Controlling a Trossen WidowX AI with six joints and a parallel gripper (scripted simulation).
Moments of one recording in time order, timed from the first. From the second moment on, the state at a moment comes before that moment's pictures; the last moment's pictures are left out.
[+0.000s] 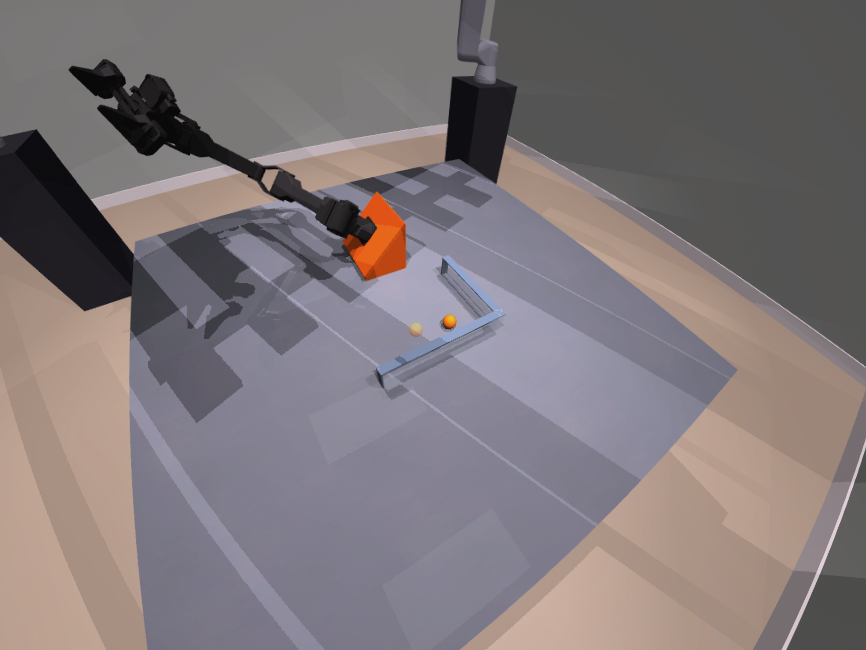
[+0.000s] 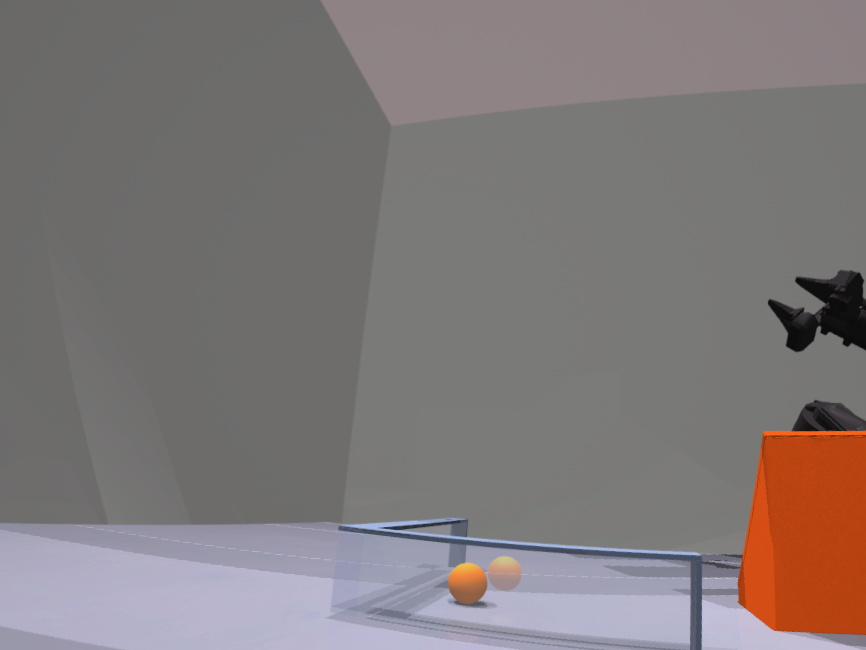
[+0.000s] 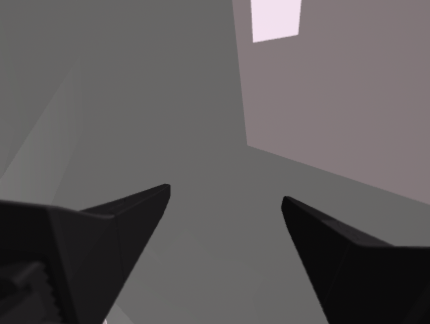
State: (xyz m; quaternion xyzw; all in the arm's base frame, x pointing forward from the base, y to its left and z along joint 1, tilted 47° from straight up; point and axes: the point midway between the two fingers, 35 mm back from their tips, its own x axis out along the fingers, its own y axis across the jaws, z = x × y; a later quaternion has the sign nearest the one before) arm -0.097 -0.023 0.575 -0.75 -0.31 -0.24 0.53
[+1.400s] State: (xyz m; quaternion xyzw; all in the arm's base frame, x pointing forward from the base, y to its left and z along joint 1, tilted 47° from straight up) arm 0.352 0.084 0.325 -0.43 0.30 0.13 0.84
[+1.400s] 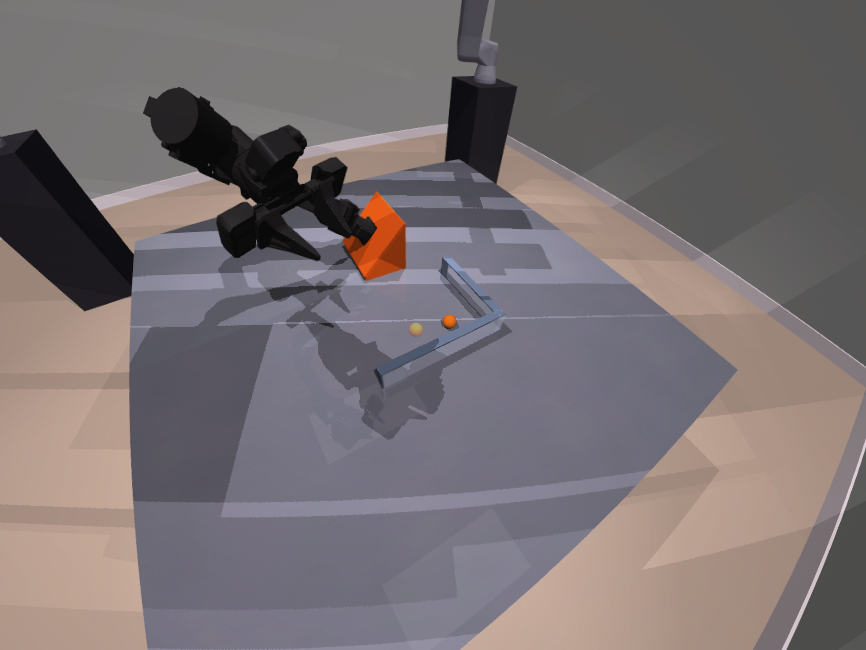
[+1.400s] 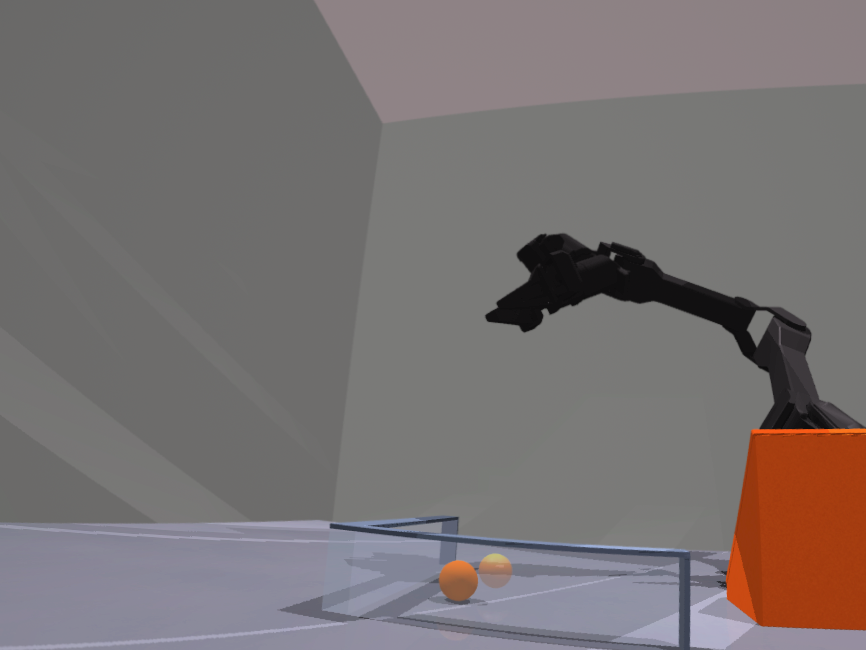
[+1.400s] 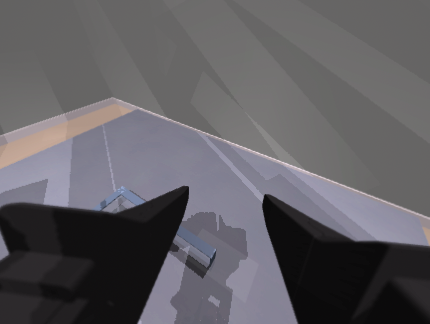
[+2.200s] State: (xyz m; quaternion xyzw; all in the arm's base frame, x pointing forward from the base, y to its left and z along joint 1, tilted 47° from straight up) arm 0.347 0.066 -0.031 -0.29 0.65 -0.25 0.65
